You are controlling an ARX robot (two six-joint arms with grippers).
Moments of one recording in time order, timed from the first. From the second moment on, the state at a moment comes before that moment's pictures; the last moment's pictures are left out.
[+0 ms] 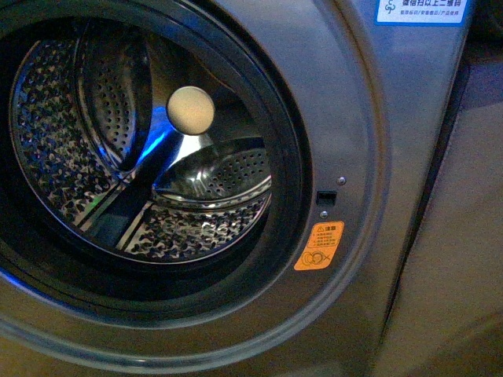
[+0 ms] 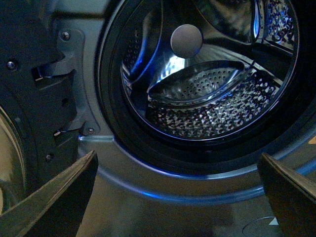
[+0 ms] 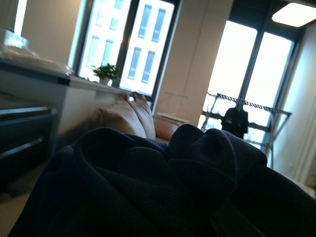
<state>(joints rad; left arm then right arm) 0.00 0.00 0.02 0.00 0.00 0.00 -0.87 1.38 1.51 0.58 -0.82 0.21</state>
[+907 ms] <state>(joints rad) 0.00 0.00 0.02 0.00 0.00 0.00 0.58 1.66 2.20 -0.29 -0.17 -0.01</state>
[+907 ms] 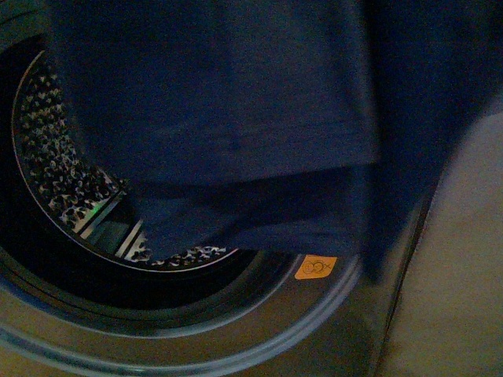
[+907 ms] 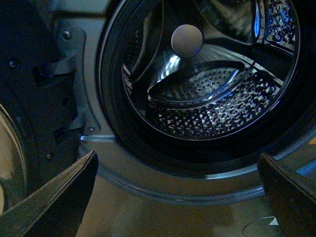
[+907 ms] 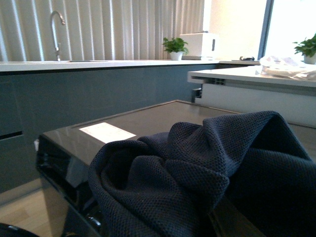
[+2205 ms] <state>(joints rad) 0.00 0.00 0.02 0.00 0.00 0.00 0.51 1.70 2.24 -0.26 -0.31 0.03</state>
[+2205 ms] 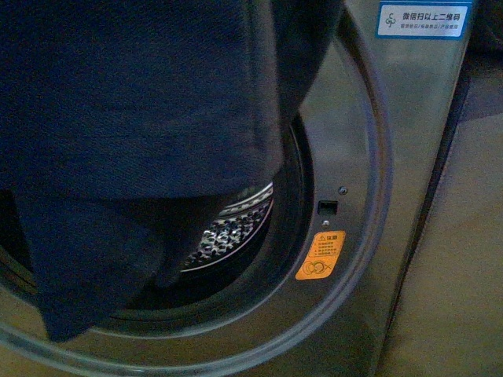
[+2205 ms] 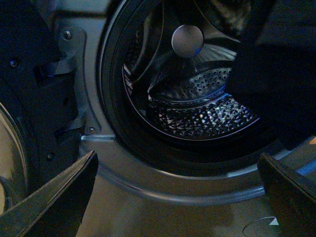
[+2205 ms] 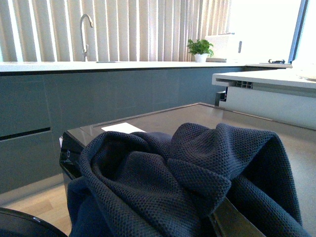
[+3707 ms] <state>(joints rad) -0.46 1.18 1.03 0.43 0.50 -0.26 0.51 1.70 2.24 -0.26 -0.31 0.03</state>
